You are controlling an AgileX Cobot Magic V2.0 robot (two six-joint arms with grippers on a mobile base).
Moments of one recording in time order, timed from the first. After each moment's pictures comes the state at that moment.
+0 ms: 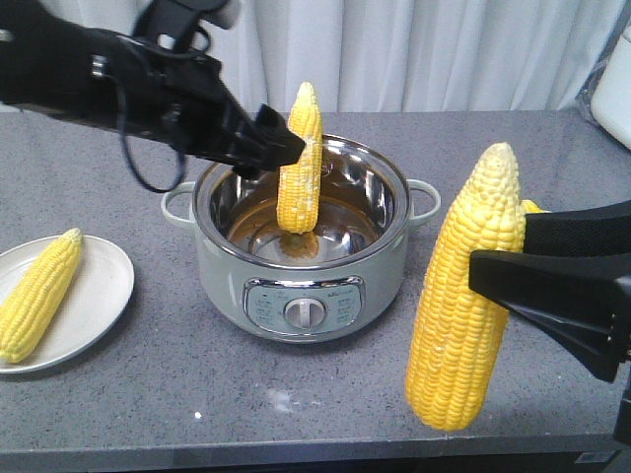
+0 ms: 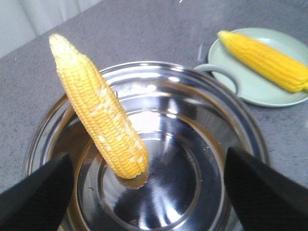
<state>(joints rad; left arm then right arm) -0.49 1.59 -1.57 -0.29 0.75 0.38 0.15 0.77 -0.85 1.09 0.89 -1.01</state>
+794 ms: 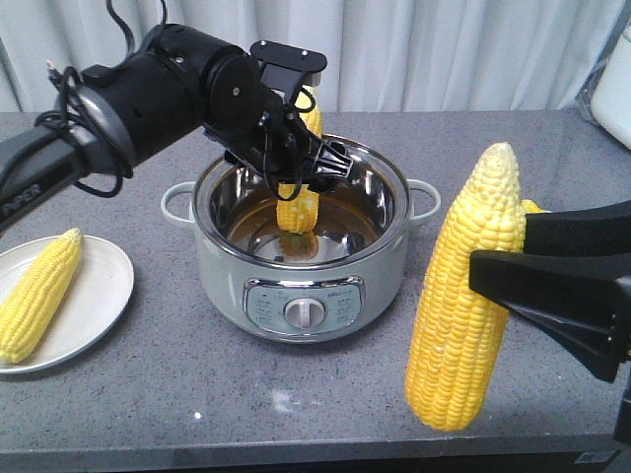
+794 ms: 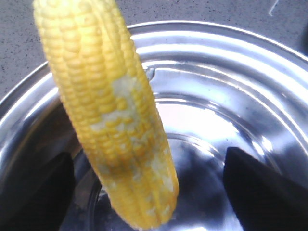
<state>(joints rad) -0.57 2.03 -1.96 0.06 0.91 -0.15 0.15 0.77 -0.85 1.09 0.89 -1.01</state>
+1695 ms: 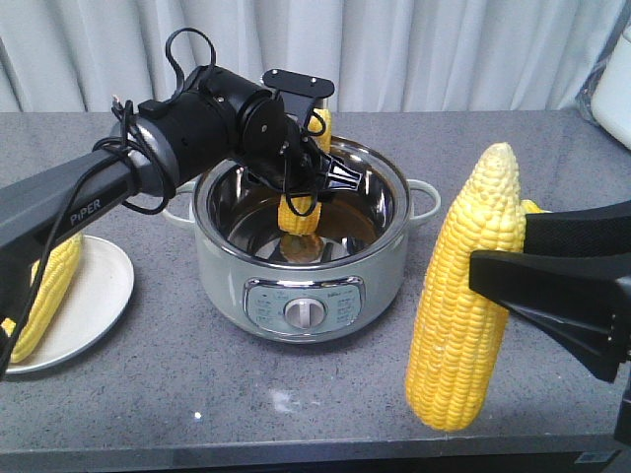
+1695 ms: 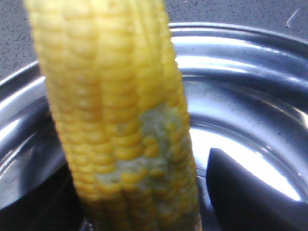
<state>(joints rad) -0.57 2.13 -1.98 0.11 0.83 -0.22 0.15 0.77 -0.85 1.09 0.89 -1.01</state>
